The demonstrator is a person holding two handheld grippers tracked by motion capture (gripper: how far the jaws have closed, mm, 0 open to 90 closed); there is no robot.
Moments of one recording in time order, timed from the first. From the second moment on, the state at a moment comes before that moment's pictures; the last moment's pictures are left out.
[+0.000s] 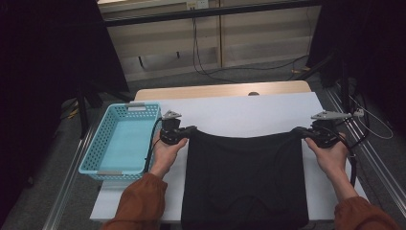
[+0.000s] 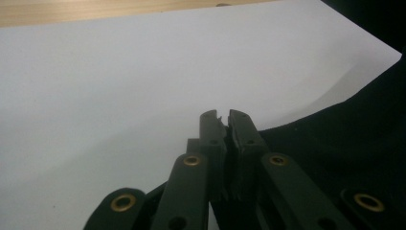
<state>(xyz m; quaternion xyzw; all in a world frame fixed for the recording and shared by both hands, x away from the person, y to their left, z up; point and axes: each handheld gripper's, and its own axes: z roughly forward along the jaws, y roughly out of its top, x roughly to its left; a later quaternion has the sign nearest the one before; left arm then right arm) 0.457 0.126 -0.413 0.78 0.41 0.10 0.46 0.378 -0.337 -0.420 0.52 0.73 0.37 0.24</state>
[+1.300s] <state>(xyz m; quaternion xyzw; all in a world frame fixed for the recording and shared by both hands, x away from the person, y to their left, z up) 0.484 0.135 -0.397 0.76 0.44 0.12 0.47 0.419 -0.324 -0.407 0.52 0.71 0.41 0.25</state>
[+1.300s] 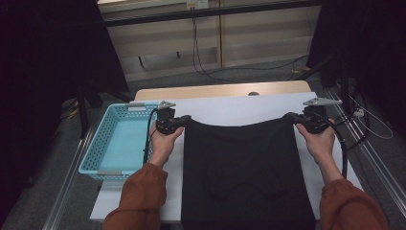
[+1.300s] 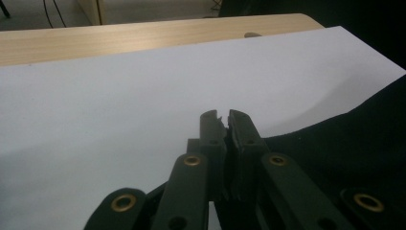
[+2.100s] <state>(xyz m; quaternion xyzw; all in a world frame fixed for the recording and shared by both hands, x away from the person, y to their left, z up) 0.514 0.128 -0.390 0.74 0.45 0.13 0.48 0.442 -0.330 -0.402 0.53 0.70 0.41 0.26</state>
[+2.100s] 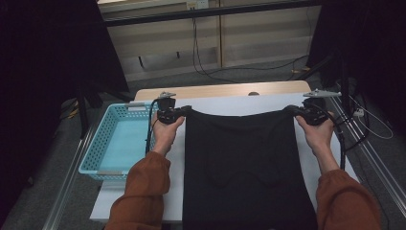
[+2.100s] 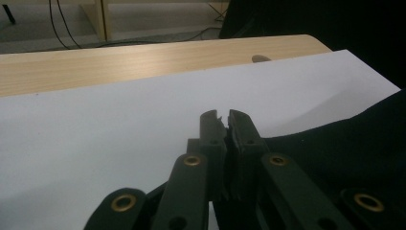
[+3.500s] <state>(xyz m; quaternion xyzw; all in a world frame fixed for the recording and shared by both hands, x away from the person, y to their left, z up) 0.562 0.119 -0.378 0.74 0.44 0.15 0.48 0.494 -0.324 -0.392 0.55 0.68 0.40 0.27</state>
